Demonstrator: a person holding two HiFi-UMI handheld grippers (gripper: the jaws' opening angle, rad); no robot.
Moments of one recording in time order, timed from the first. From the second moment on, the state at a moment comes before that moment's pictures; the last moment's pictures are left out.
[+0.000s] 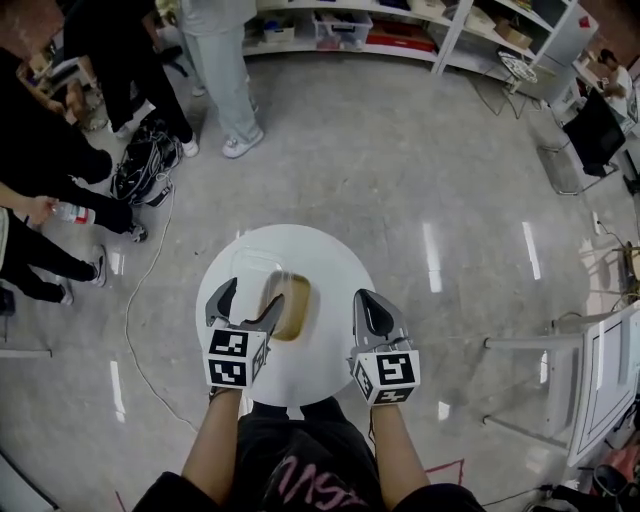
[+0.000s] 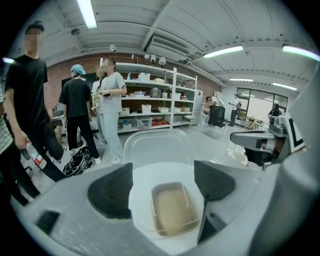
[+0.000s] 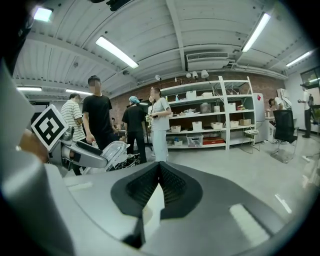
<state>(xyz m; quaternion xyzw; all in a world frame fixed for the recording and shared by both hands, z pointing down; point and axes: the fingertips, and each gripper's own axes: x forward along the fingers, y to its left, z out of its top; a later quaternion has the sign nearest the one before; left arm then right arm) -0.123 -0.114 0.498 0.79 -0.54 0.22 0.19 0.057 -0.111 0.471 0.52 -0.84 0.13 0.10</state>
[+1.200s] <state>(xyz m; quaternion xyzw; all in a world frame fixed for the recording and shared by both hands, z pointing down) -0.183 -0.090 0.322 0.81 -0.58 0.09 0.04 0.013 -0.094 0.340 0.52 -0.85 0.03 0.06</state>
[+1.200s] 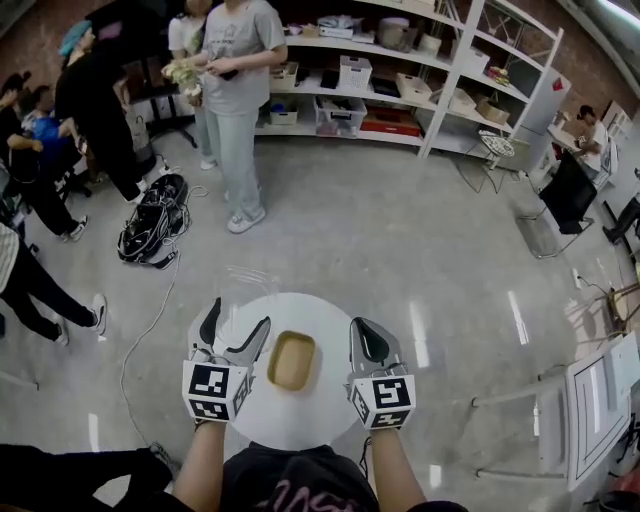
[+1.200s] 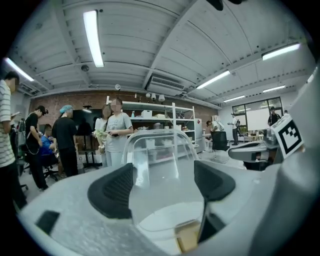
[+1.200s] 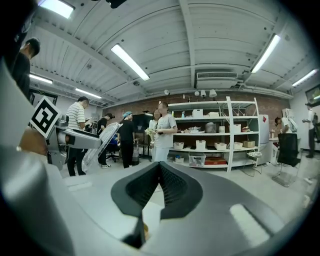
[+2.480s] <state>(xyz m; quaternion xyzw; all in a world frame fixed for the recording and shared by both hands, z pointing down) -0.185 -0.098 0.315 0.81 -0.58 0.09 0.01 0.043 -0.095 0.338 0.55 -0.83 0.04 0.05</state>
